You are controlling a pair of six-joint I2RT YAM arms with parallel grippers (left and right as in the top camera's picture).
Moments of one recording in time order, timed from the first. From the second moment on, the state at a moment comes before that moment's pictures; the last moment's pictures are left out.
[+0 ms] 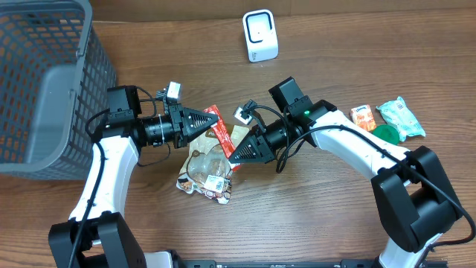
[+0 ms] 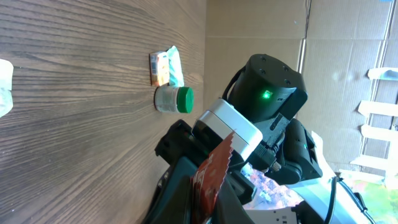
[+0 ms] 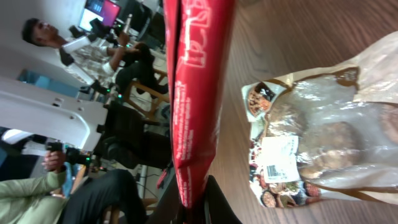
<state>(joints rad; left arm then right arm) 0.17 1.53 1.00 -0.60 1.30 -0.42 0.57 1.89 1.27 -0.49 -1.20 -0.14</state>
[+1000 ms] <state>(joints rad) 0.17 1.53 1.00 -0.66 0.48 -0.42 0.57 1.88 1.26 -0.58 -0.77 -0.15</state>
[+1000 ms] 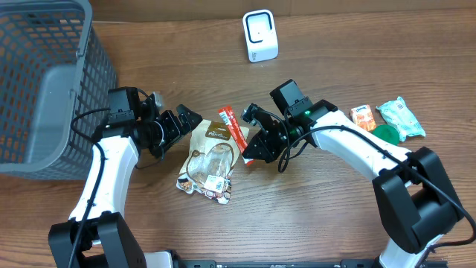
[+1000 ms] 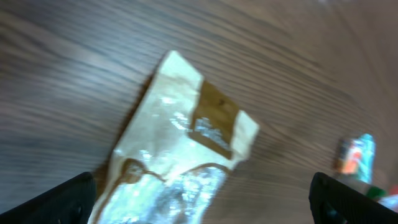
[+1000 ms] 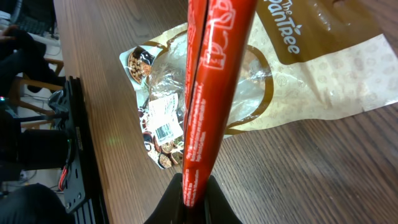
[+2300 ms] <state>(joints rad) 0.09 1.53 1.00 -0.61 1.23 -0.17 0.62 1.85 1.25 -0.43 -1.12 0.08</state>
